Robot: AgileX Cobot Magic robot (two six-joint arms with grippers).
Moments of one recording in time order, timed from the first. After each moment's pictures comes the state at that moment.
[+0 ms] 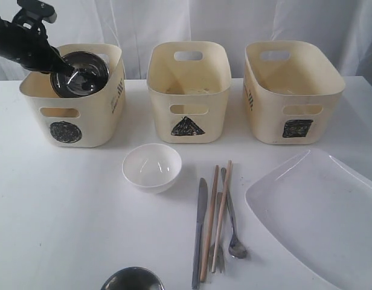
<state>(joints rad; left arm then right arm) -0.06 2.05 -1.74 -0.51 0.54 0.89 -0.13 0.01 -0.01 0.02 0.25 0.11</state>
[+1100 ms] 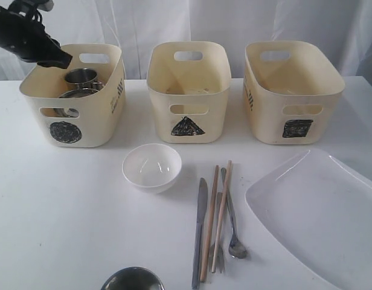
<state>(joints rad) -0.06 2.00 -1.80 -0.47 0.75 0.77 -0.13 0.01 -0.01 0.02 0.25 0.11</state>
